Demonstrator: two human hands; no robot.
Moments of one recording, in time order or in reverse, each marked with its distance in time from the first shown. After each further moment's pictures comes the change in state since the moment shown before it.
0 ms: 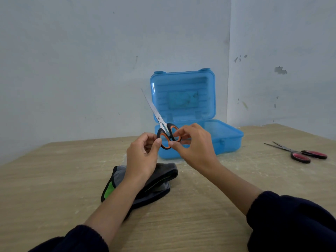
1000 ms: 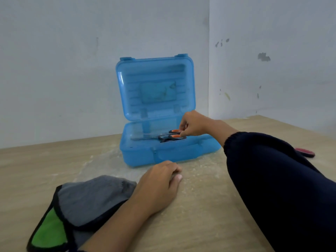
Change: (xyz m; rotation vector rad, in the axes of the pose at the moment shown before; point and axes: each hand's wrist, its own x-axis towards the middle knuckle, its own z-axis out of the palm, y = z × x) left_hand -0.004 -0.045 0.101 0.521 -0.625 0.274; right_hand 0.122 0.147 -0.035 -0.538 -0.699 0.115
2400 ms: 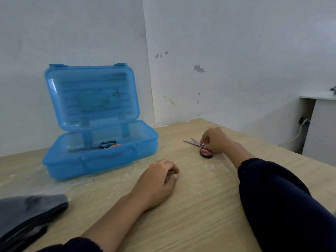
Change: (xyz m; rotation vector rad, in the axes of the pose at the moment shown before) left_hand 0.051 0.123 0.063 -0.176 -0.101 0.154; right_hand -0.180 0.163 -0.034 -0.057 0.133 0.507
